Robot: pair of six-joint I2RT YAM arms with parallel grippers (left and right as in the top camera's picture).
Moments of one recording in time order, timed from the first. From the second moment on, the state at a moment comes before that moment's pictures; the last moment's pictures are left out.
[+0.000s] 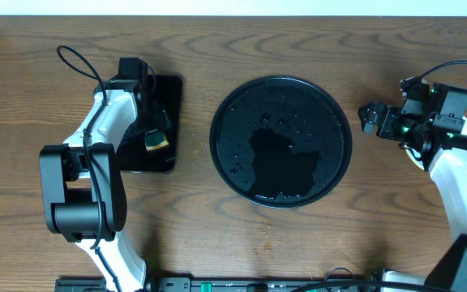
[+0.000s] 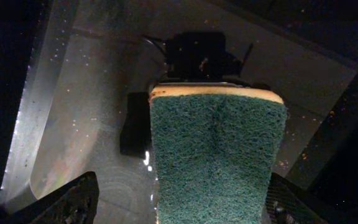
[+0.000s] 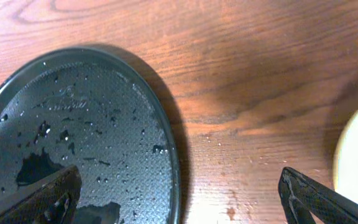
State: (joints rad) left arm 0.02 1.95 1.33 -0.78 -0.09 -0.36; right arm -0.21 1.47 0.96 -0.39 -0.35 0.09
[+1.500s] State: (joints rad) left arm 0.02 1.95 1.33 -0.78 -0.09 -0.36; right arm -0.02 0.01 0.01 -0.03 -0.10 0.03
